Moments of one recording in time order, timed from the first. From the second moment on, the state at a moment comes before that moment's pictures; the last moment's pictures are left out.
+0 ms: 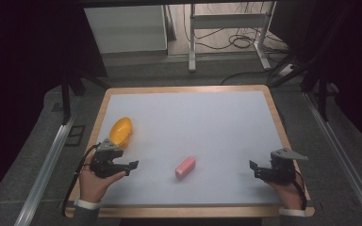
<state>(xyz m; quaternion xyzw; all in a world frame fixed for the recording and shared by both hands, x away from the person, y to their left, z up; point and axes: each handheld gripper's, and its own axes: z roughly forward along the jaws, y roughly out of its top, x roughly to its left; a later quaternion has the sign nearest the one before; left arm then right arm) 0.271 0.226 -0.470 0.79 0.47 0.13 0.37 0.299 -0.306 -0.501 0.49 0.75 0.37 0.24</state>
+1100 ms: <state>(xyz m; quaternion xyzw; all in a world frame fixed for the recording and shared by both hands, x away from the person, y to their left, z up) 0.276 0.177 -0.466 0.83 0.43 0.10 0.34 0.299 -0.302 -0.503 0.49 0.75 0.37 0.25</state>
